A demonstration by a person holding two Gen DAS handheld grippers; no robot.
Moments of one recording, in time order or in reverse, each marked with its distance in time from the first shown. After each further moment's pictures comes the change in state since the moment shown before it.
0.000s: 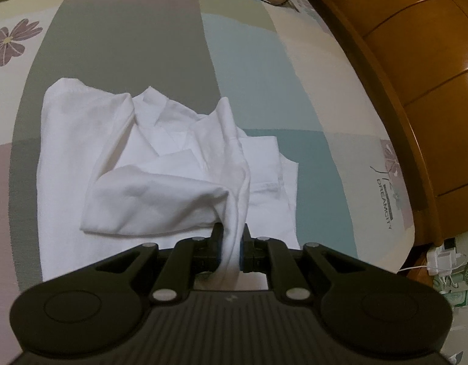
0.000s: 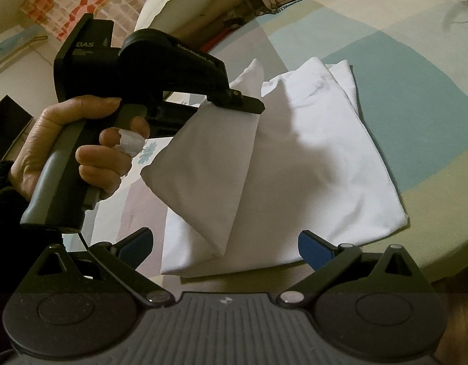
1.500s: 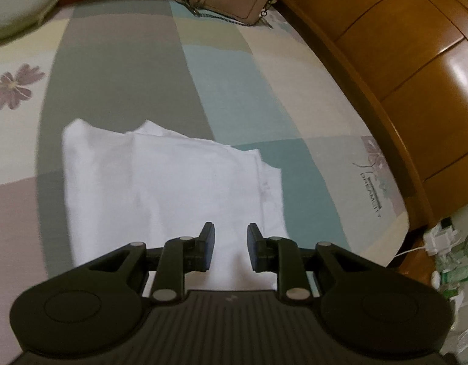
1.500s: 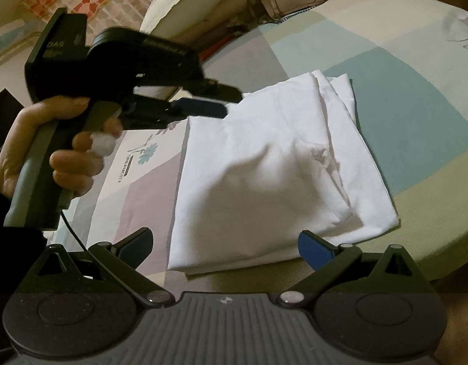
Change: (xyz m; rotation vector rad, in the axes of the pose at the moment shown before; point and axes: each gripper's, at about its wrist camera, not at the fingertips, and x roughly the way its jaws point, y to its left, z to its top) left arm -0.059 -0.003 -0.012 0.144 -0.078 0.013; right arm -0.018 0.018 -0.005 -0.039 -0.024 -0.039
